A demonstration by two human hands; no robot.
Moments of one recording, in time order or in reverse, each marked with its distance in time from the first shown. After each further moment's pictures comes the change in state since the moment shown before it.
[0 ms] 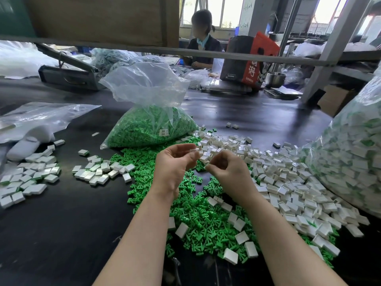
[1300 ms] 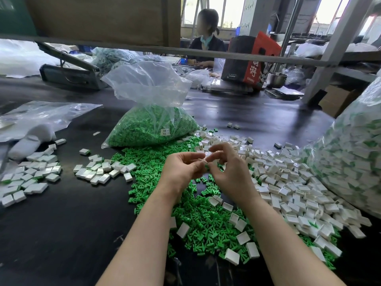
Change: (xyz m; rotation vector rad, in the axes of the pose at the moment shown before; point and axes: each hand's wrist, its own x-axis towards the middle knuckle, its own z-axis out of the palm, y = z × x) left_hand -0.004 -0.003 0.002 0.211 -0.123 -0.109; right_hand -0.001 -0.001 0.007 -0.102 0.137 -0.239
